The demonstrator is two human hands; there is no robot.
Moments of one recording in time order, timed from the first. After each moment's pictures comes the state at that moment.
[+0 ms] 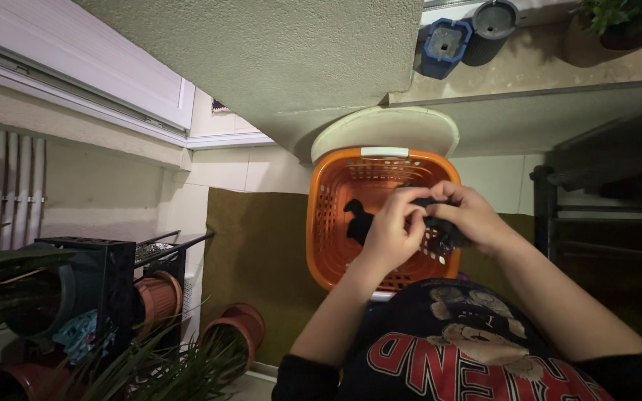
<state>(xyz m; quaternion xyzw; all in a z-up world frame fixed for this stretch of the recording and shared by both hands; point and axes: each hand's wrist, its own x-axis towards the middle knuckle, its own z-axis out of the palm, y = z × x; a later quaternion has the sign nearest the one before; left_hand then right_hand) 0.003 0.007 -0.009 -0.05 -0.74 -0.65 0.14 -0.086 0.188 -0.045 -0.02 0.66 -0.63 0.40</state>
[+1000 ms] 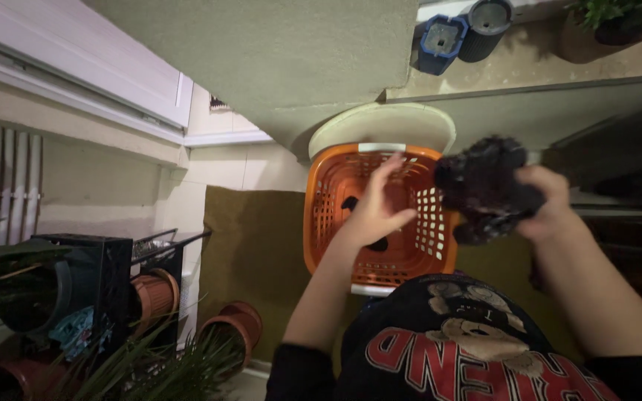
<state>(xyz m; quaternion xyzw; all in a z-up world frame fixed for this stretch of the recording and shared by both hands) -0.023 -0.031 -0.042 -0.15 -0.69 -0.70 0.11 -0.114 0.262 -0.023 0.15 0.48 -0.81 0.31</state>
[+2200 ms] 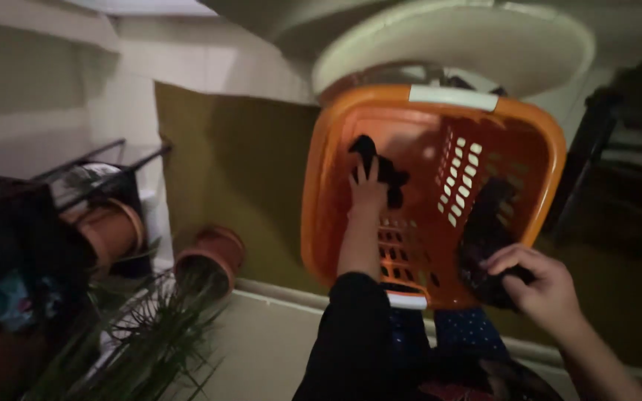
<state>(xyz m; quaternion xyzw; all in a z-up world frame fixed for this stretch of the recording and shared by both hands) -0.013 -0.046 -0.398 0.06 -0.86 -0.22 -0.46 -0.014 0.239 -0.170 -0.05 0.81 -0.48 0.35</state>
